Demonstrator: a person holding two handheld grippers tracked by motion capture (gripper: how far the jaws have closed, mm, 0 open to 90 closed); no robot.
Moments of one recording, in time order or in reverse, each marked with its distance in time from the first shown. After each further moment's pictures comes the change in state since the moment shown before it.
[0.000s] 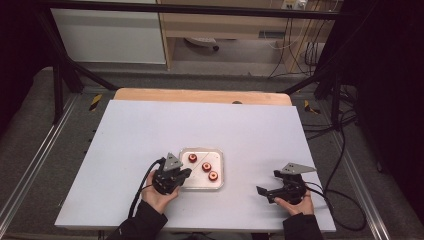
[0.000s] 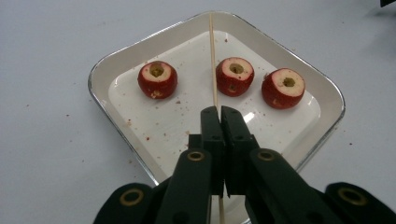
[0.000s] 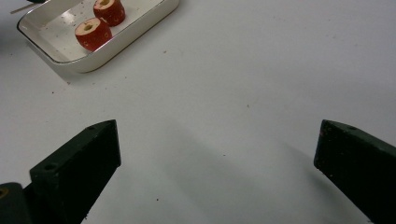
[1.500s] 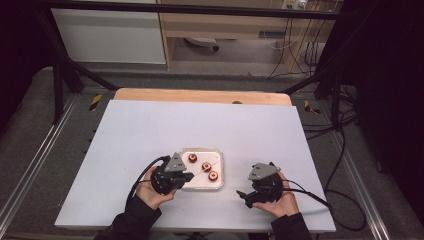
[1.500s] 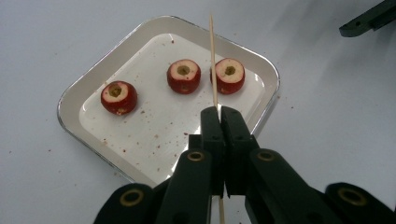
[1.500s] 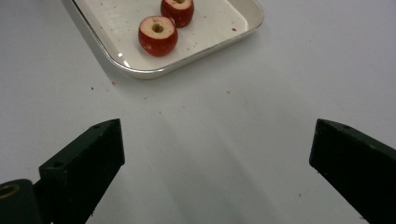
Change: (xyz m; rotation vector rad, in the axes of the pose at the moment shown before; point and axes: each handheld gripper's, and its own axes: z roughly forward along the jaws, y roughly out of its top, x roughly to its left) left arm -0.007 0.026 -0.022 0.107 -0.145 0.230; right arm 0.072 0.047 0.024 0.120 -0.071 -0.442
